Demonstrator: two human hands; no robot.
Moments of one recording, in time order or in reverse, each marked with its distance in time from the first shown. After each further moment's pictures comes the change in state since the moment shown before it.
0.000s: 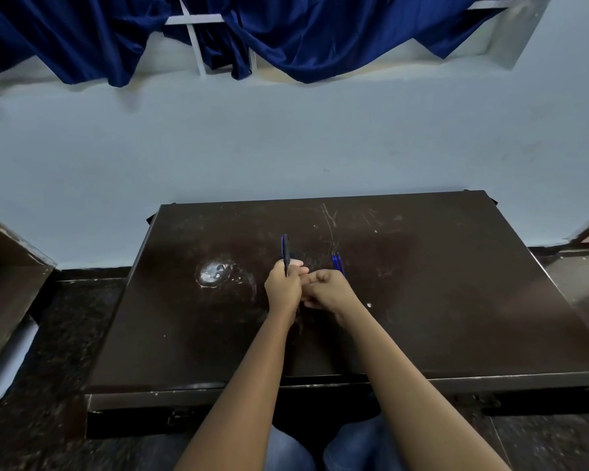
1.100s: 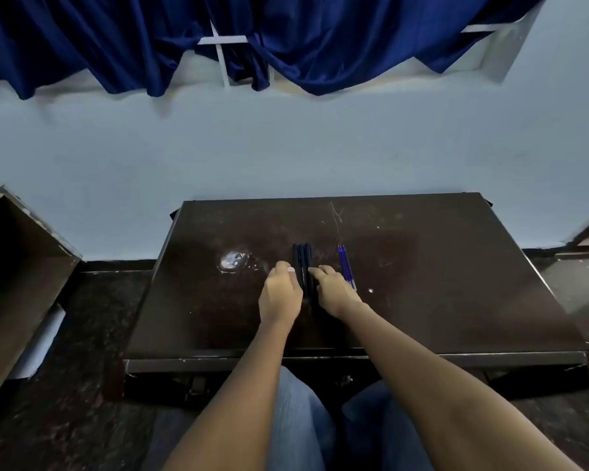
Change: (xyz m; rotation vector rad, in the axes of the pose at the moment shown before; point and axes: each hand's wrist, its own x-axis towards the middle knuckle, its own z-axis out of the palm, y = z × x) left_hand -0.064 0.002 -0.055 0.657 0.039 0.355; right_hand -0.034 0.010 0.003 -1.010 -0.069 -0.309
